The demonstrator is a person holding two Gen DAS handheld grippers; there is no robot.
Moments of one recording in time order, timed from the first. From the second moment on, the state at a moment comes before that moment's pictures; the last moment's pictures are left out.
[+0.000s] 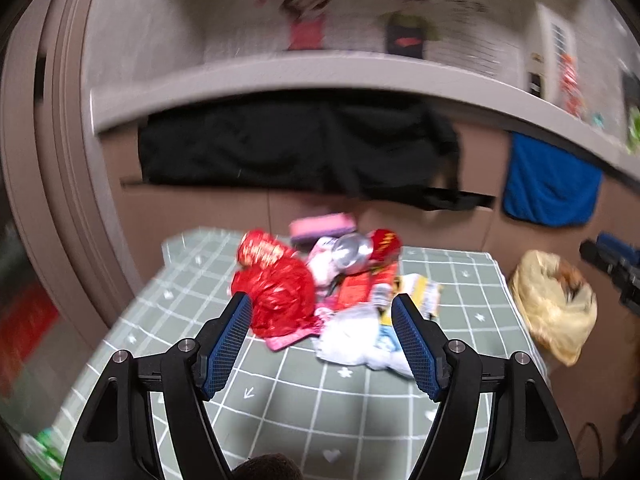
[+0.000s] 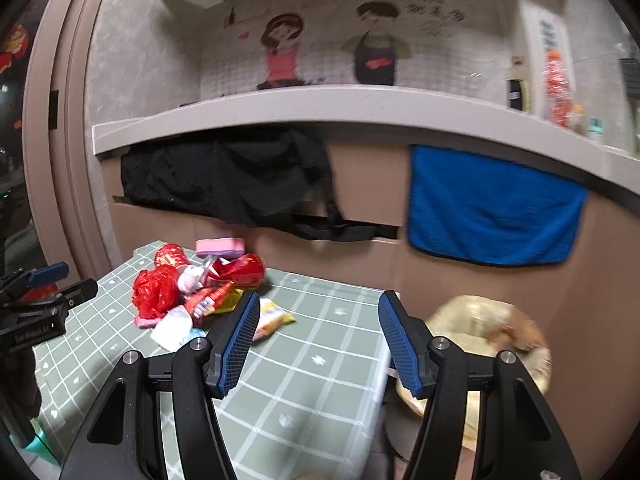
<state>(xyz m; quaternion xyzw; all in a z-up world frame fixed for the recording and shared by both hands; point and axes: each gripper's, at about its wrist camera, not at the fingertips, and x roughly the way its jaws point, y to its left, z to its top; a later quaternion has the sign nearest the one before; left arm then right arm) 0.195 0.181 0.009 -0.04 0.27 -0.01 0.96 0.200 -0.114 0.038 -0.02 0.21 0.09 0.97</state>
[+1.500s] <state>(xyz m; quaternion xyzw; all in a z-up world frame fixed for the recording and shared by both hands) 0.328 0.278 -0.057 -0.15 0.36 -0.02 0.92 0.431 0.067 -0.049 -0.08 0.39 0.23 0.89</state>
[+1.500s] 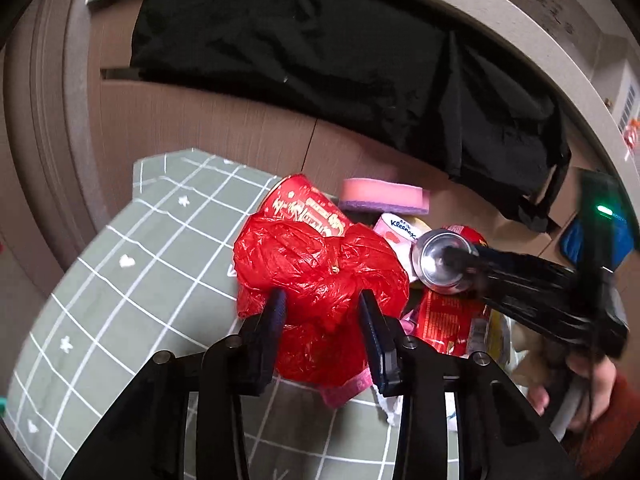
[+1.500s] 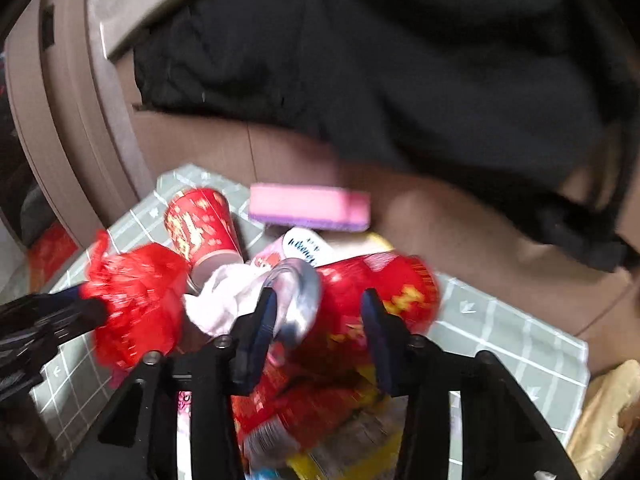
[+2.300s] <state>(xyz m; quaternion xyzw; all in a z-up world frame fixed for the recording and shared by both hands) 0.365 0.275 -0.081 -0.19 0.40 -0.03 0.89 0.350 -0.043 -0.036 -0.03 0.39 0.19 0.90</state>
